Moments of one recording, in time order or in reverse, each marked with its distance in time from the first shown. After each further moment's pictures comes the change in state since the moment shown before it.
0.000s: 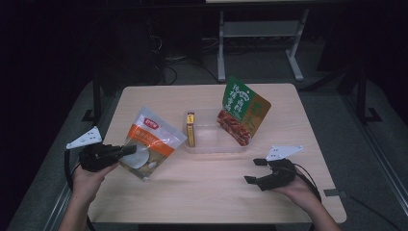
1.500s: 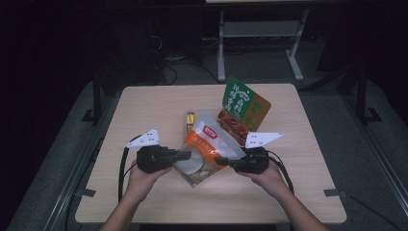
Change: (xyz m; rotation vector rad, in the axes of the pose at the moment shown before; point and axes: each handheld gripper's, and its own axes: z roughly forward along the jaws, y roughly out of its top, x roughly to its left) left arm -0.076 0.023 0.109 -0.022 -0.262 0.036; right arm 0.029 0.070 0.032 -0.284 0.265 -0.071
